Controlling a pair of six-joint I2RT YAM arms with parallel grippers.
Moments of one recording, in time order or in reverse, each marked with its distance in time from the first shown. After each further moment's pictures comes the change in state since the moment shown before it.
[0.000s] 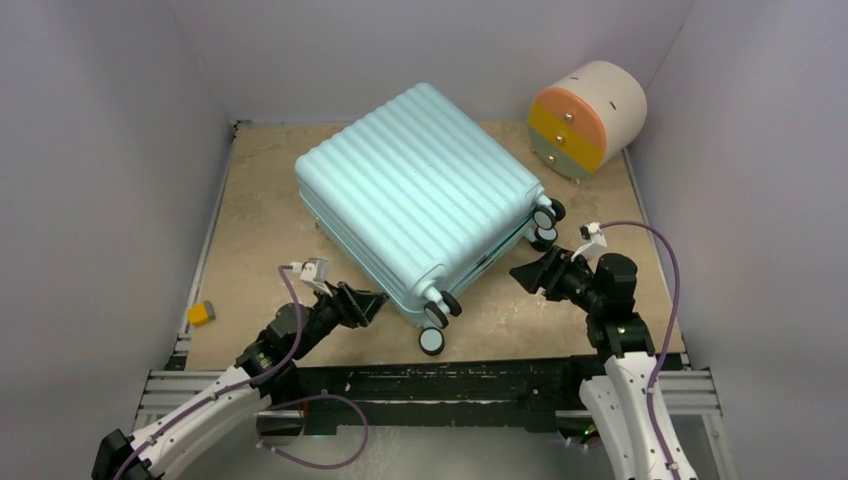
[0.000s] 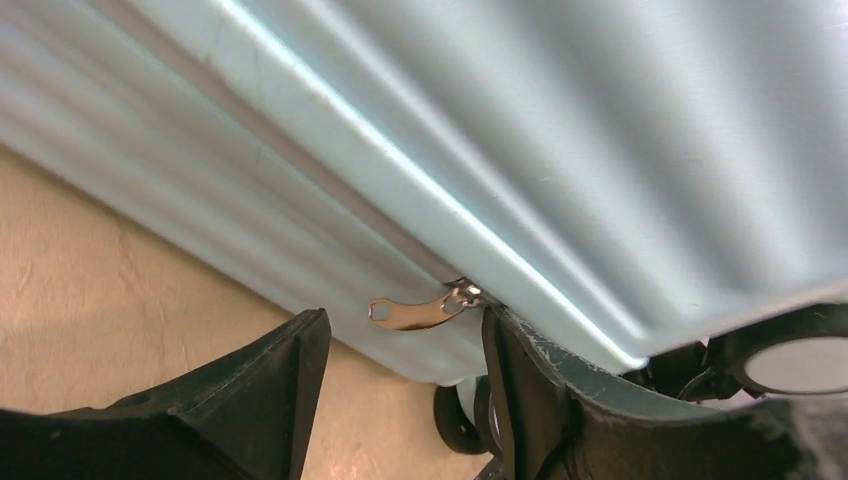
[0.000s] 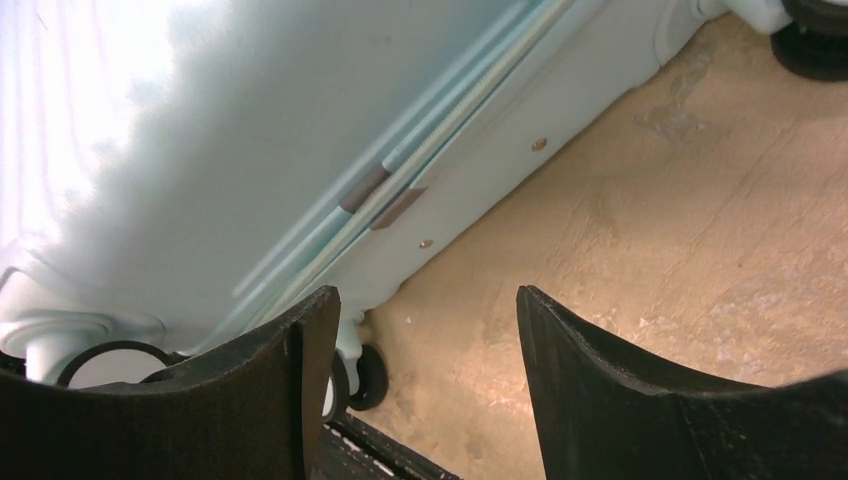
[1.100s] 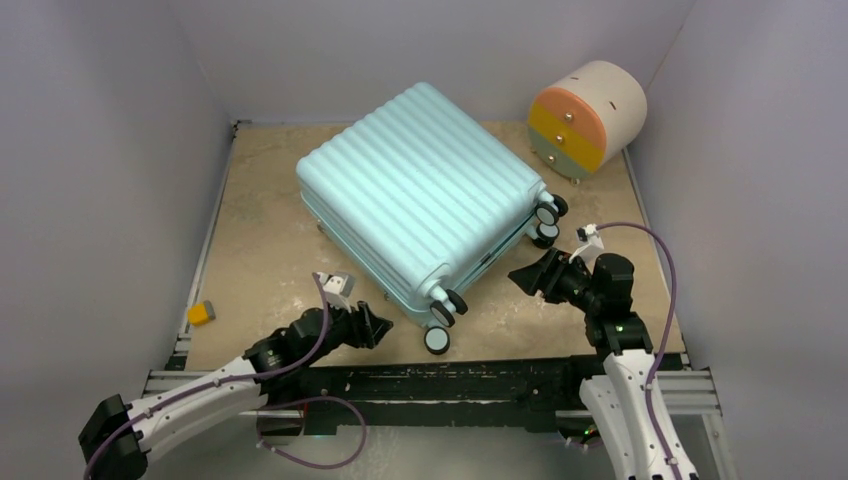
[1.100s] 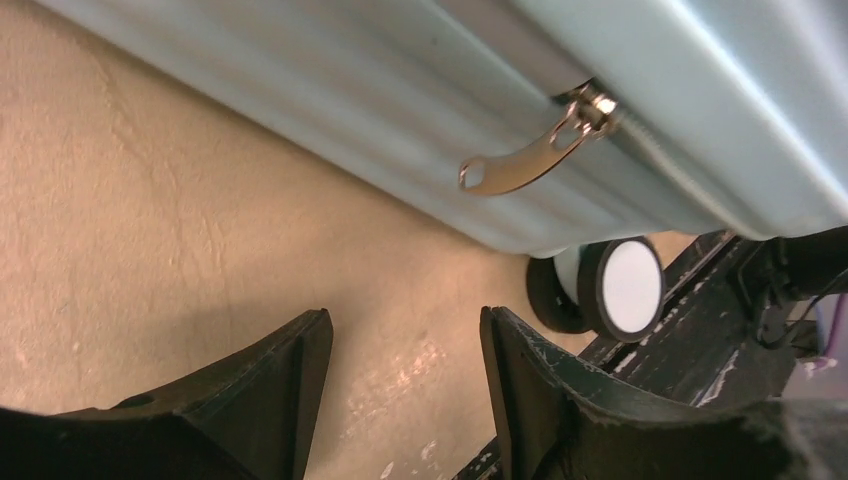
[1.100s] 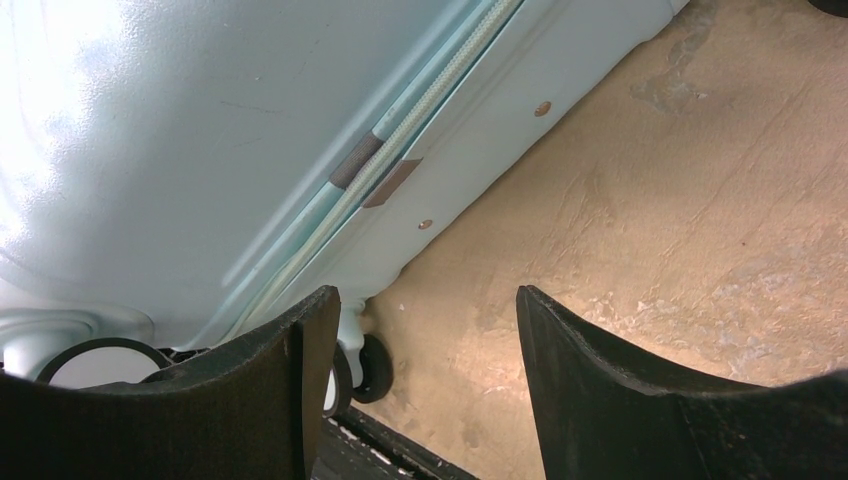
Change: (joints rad) left arm -0.177 0.107 0.014 -0.133 -0.090 0.115; right arm 0.000 0.020 -0.032 -0.008 -0.016 -0.002
